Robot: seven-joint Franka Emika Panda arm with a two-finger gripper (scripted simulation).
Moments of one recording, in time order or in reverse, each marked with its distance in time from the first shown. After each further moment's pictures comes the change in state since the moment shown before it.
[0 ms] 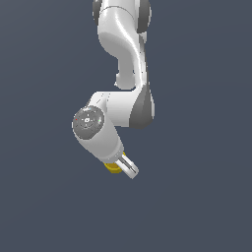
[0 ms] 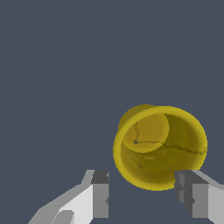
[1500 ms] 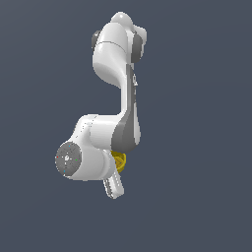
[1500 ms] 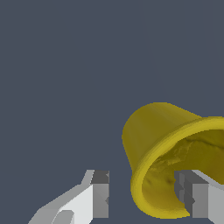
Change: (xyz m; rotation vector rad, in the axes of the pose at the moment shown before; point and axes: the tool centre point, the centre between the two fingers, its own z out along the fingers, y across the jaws) arm 0.031 -0.005 0.039 -0.028 -0.180 0.465
